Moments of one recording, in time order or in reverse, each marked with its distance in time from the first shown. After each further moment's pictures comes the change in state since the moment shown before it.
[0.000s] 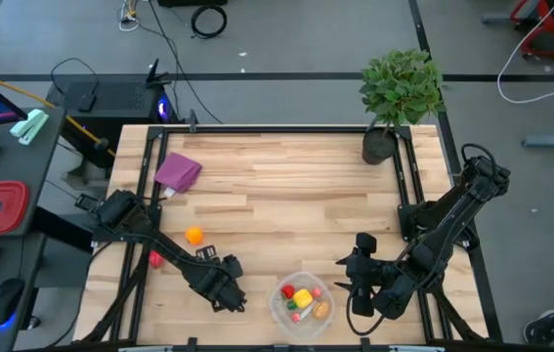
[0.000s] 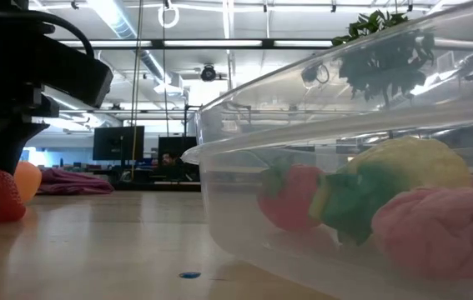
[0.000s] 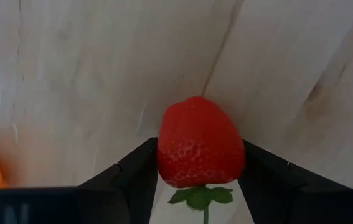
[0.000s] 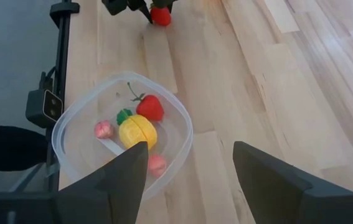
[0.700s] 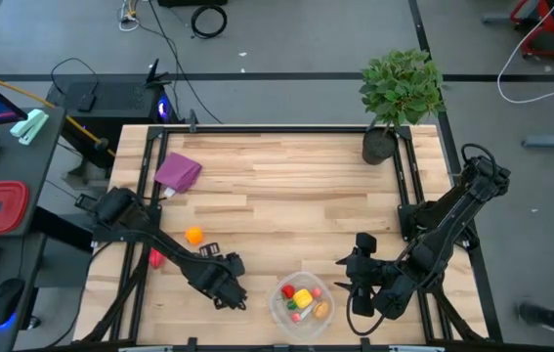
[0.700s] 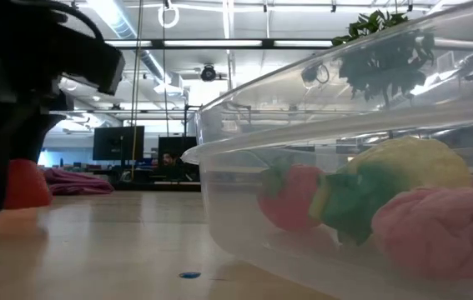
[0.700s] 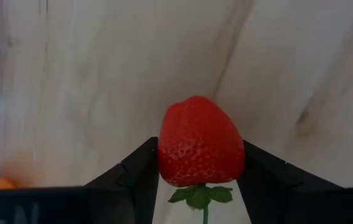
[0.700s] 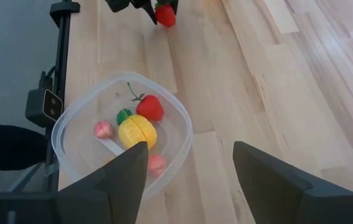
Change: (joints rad) left arm 0.011 -0.036 -0.005 0.023 -0.054 0.044; right arm 0.000 0.000 0.000 0.000 0.000 -0.006
